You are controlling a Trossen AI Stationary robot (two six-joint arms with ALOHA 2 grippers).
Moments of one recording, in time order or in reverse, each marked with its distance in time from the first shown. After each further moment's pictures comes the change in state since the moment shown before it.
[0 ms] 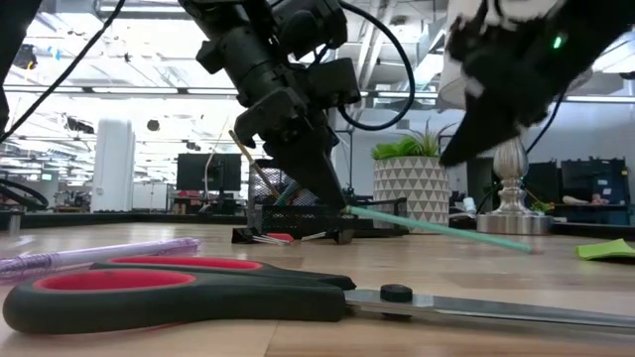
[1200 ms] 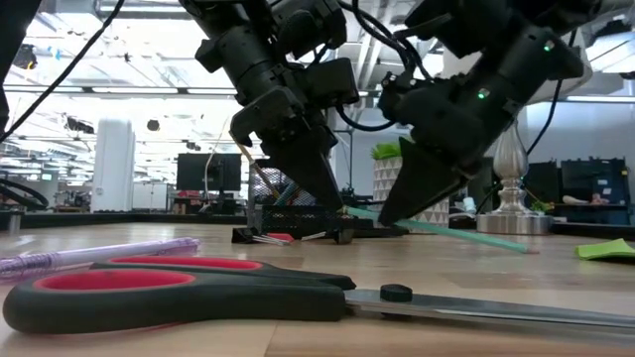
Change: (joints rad) left arm 0.000 -0.003 0.002 -0.019 0.006 0.000; right arm -0.159 0.220 0.027 0.393 -0.377 -0.207
